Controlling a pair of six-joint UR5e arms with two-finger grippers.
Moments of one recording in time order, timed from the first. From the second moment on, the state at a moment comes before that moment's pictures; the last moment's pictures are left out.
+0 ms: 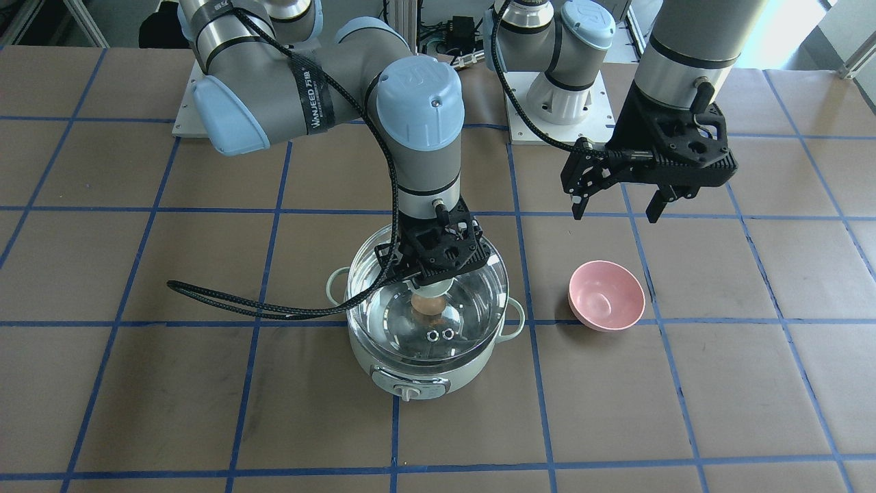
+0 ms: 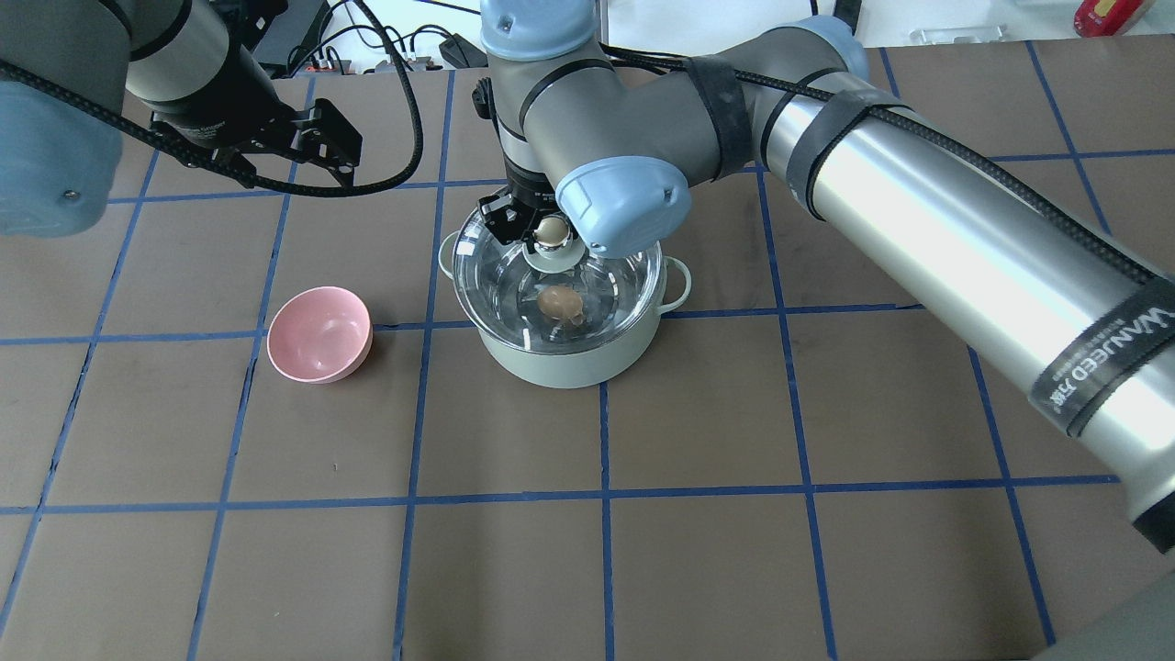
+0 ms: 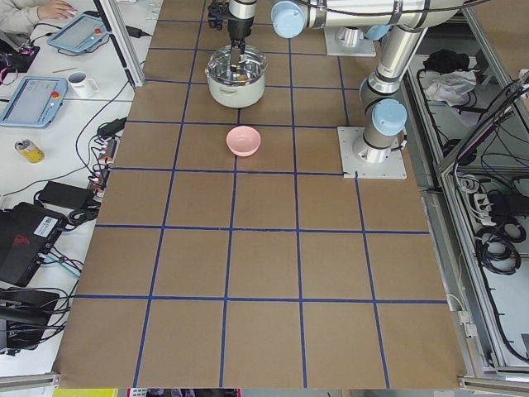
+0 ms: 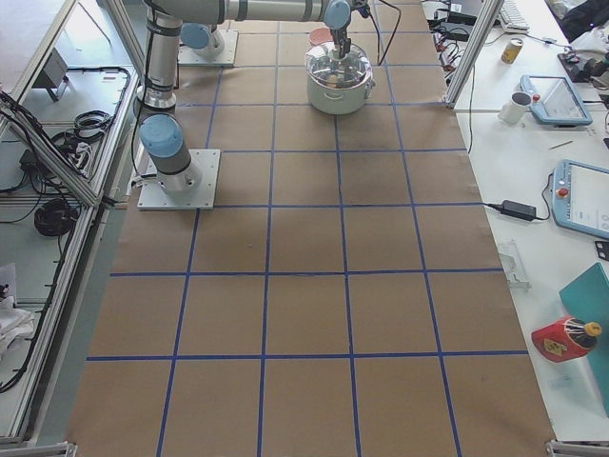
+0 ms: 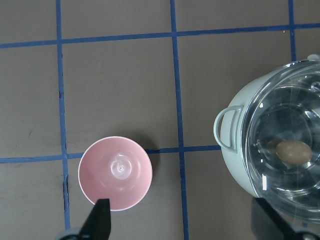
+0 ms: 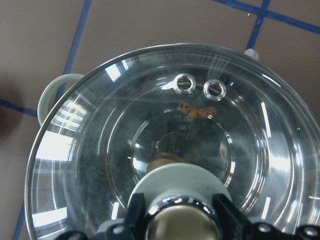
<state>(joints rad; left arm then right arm) -1.54 -1.57 -1.61 -1.34 1.57 0.08 2.01 -1.15 1.41 -1.95 -1.54 0.12</state>
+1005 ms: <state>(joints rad) -1.59 -1.57 -1.61 -1.34 1.62 0.07 2.01 -1.14 1.42 -1.97 -1.56 0.12</state>
